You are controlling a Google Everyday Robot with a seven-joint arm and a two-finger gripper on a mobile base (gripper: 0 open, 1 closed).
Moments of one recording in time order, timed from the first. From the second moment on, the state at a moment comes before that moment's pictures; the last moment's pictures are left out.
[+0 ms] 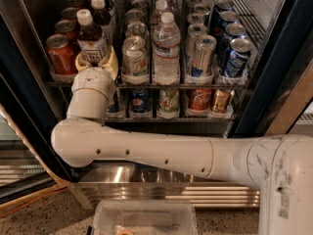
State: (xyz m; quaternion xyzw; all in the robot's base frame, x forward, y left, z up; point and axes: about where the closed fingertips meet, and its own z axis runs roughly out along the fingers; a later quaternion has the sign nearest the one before) arm 0.633 0.119 0.942 0.00 0.61 -0.11 0.79
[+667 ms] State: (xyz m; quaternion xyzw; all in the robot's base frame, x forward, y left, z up) arm 0.582 0.131 0.998 -0.01 0.54 -0.07 0.84
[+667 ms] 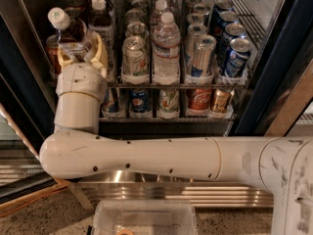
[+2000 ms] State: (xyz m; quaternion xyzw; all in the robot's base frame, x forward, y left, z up) arm 0.501 0.096 1.029 -0.08 0.60 -0.02 0.80
